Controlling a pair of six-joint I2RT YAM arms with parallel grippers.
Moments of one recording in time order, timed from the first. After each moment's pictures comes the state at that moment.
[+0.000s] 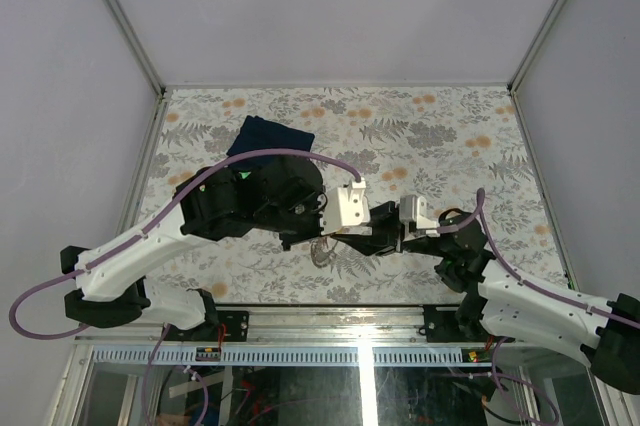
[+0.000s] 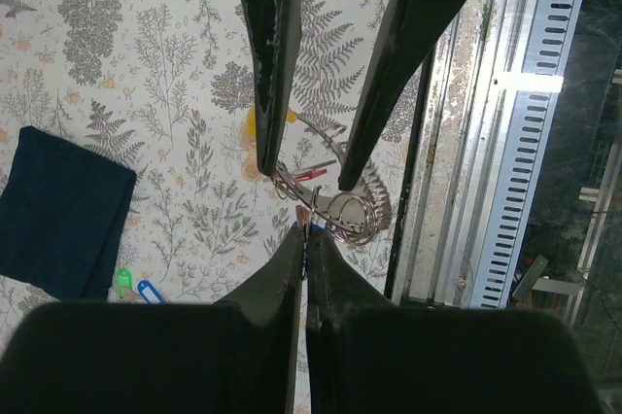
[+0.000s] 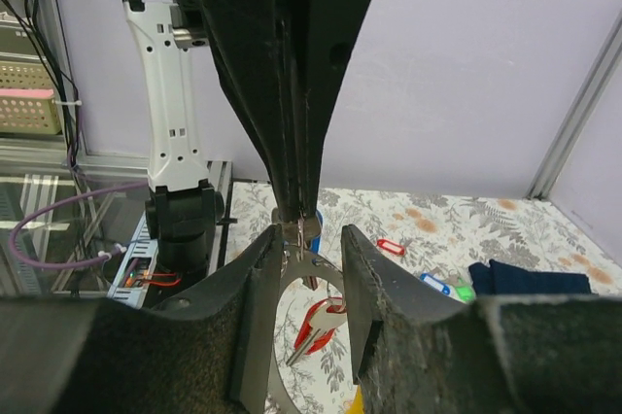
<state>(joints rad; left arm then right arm) -1.16 1.35 1.77 -1.29 0.07 0.32 0.93 0.83 0.44 0.78 -0.54 0.06</state>
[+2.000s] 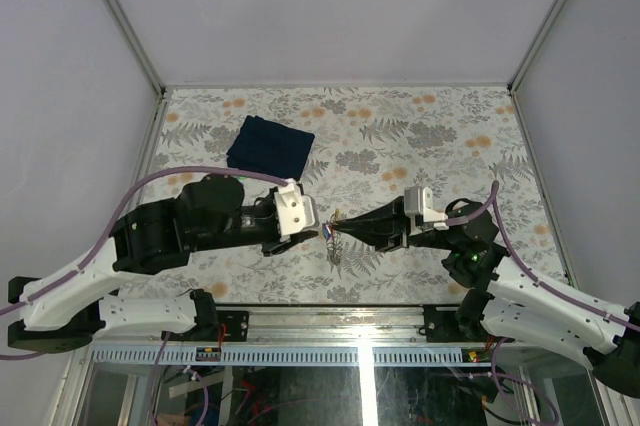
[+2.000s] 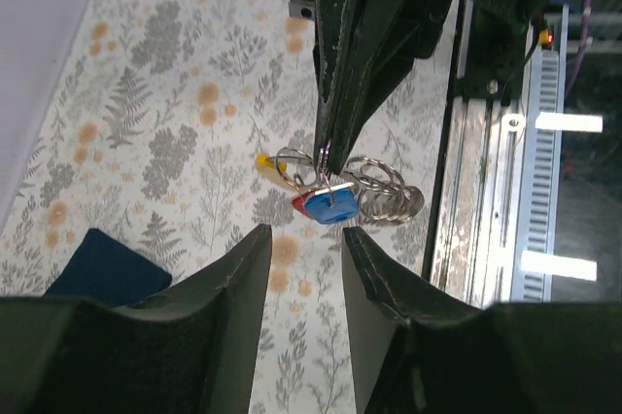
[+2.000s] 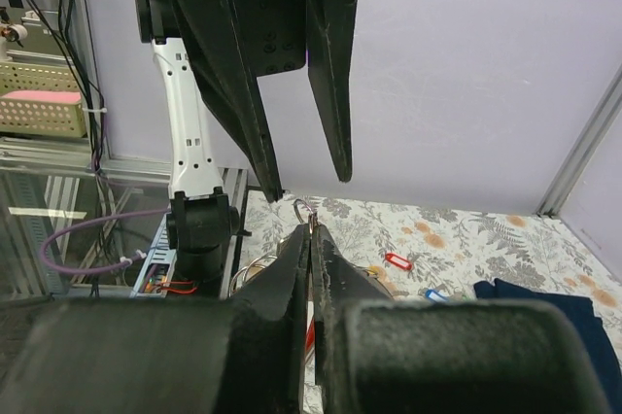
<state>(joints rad) -1.20 1.00 1.45 -0.87 0.07 0.28 0.93 0.80 0.59 0.58 -0.59 0.05</state>
